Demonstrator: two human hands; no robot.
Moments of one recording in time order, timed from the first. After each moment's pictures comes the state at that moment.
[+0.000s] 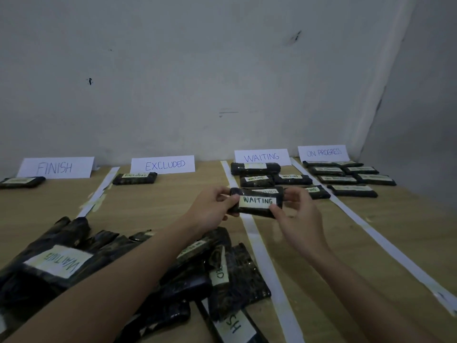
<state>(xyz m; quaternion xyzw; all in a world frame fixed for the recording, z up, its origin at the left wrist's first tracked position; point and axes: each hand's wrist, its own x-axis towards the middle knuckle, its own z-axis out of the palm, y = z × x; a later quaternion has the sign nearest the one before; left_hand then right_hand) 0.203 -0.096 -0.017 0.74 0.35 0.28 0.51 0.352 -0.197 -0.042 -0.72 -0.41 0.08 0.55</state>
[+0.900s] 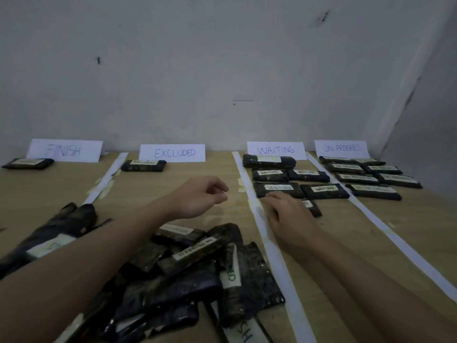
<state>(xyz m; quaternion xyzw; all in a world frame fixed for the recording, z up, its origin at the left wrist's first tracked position) 0.166 -0.052 -0.010 0.84 0.37 0.18 0.35 0.368 -0.145 -0.065 -0.70 -0.68 -0.08 0.20</state>
